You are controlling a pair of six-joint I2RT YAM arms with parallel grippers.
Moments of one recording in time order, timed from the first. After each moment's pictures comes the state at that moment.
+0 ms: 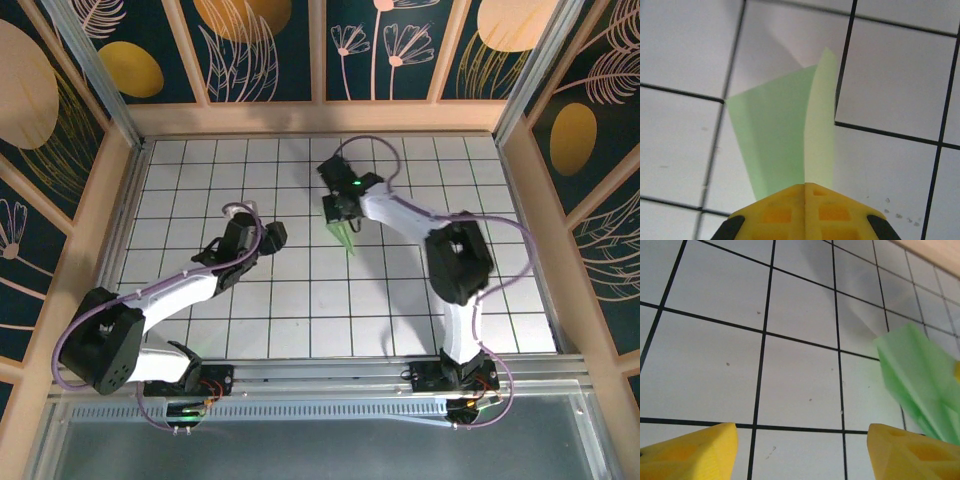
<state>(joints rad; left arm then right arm) -0.54 1.34 0.63 0.08 -0.13 -0.74 0.63 1.90 1.51 -0.64 0.14 0.37</state>
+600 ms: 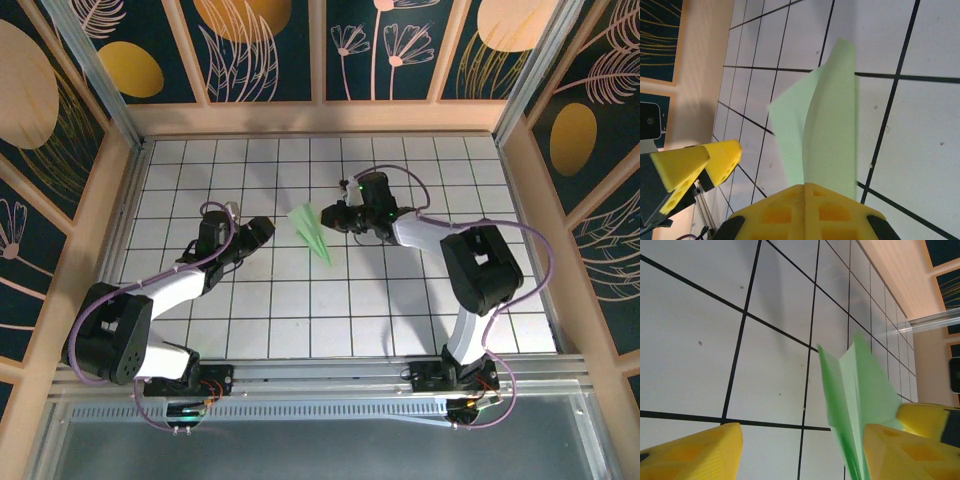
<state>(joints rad) -0.33 1.38 0.53 0.31 0.26 -0.95 0.52 1.82 1.04 0.14 -0.61 0.71</state>
